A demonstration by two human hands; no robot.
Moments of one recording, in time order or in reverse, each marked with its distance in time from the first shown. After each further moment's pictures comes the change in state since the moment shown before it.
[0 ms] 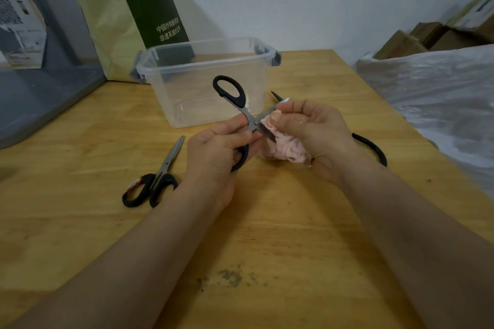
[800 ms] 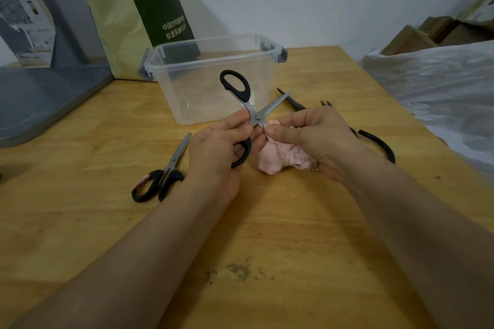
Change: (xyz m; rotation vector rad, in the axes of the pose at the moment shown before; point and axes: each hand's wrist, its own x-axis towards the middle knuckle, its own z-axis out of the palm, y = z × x) left_hand 0.001 0.002 -0.004 -0.031 0.067 -0.012; right_hand -0.006 -0.001 0.005 -0.129 -0.103 0.071
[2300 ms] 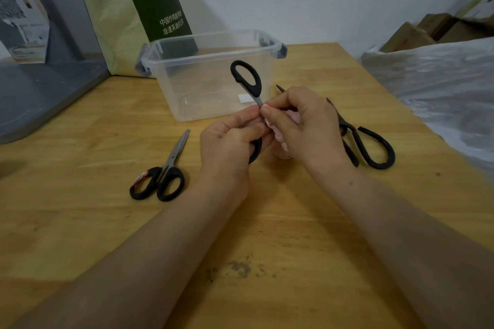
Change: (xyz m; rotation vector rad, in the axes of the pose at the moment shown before) left_hand -0.002 -0.010 0.005 0.056 -0.114 0.068; right_hand -0.001 0.007 0.016 -0.582 0.278 -0.558
